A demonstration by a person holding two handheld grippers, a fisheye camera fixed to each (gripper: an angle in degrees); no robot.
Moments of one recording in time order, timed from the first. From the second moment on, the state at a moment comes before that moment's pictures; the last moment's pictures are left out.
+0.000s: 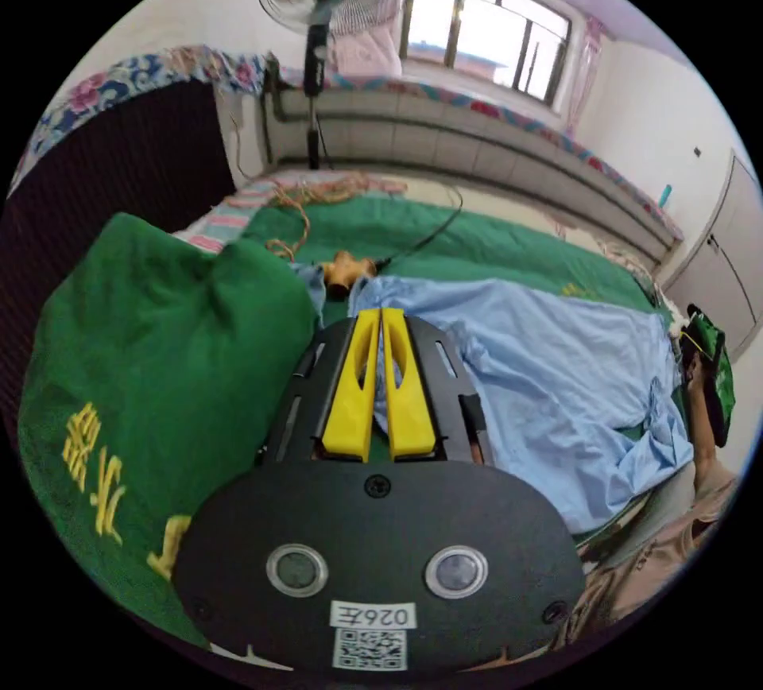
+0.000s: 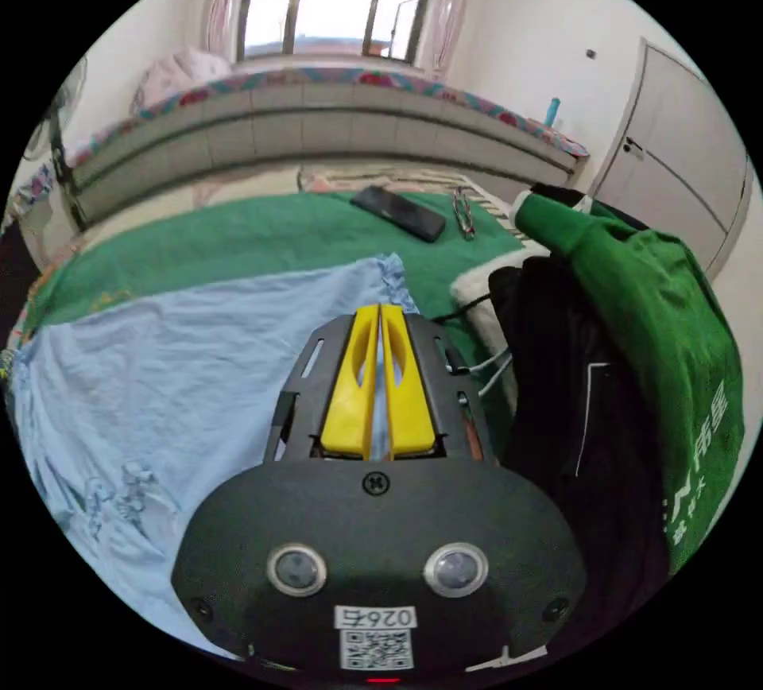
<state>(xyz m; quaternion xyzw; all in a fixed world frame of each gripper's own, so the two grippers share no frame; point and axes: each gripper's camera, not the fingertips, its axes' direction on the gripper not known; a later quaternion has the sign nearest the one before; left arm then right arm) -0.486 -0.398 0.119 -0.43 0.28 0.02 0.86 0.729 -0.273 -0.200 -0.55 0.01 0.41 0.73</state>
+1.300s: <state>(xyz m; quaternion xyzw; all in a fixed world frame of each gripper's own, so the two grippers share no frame) -0.387 -0.397 0.070 -0.41 0.40 0.24 0.78 0.748 -0.415 -0.393 -0.43 -0.29 0.48 0.70</state>
